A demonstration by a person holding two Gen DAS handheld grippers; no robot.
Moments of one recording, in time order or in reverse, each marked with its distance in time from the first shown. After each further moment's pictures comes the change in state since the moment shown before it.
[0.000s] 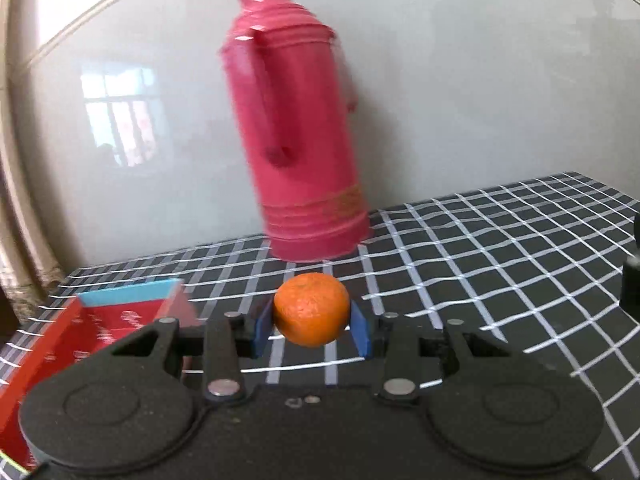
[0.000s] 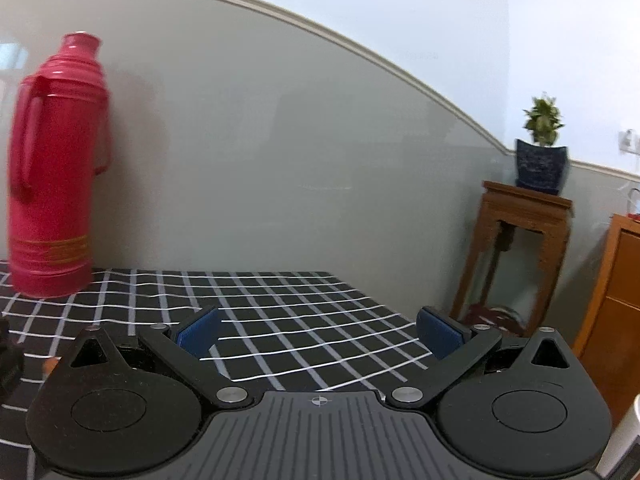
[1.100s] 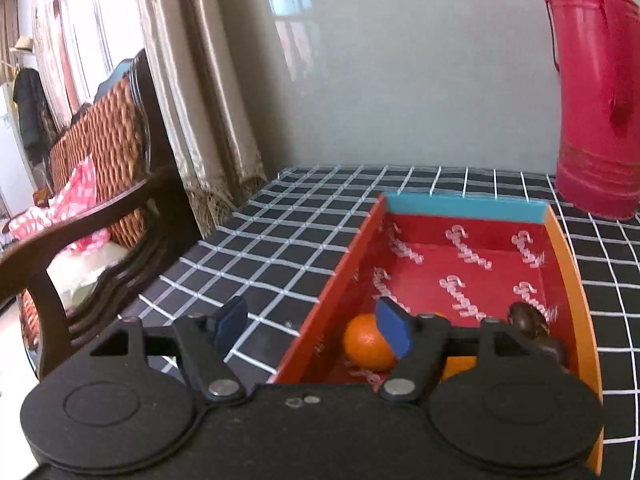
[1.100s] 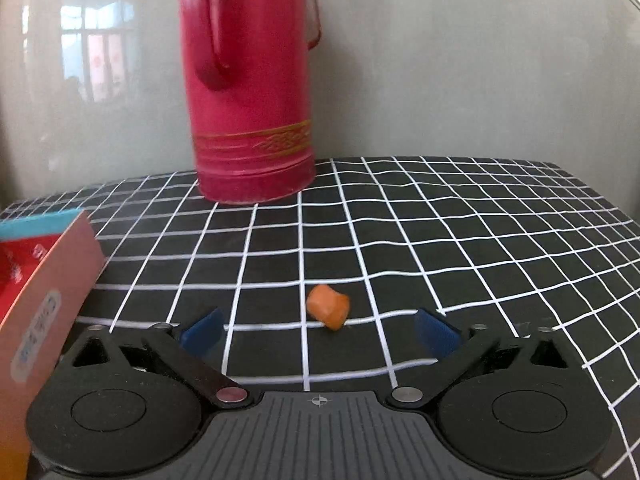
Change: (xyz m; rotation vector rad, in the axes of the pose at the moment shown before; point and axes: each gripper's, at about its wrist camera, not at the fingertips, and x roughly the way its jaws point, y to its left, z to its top) left arm -0.003 0.220 -0.039 -0.212 0.226 0.422; right arm 0.051 0.139 -0.016 0.027 0.369 0.520
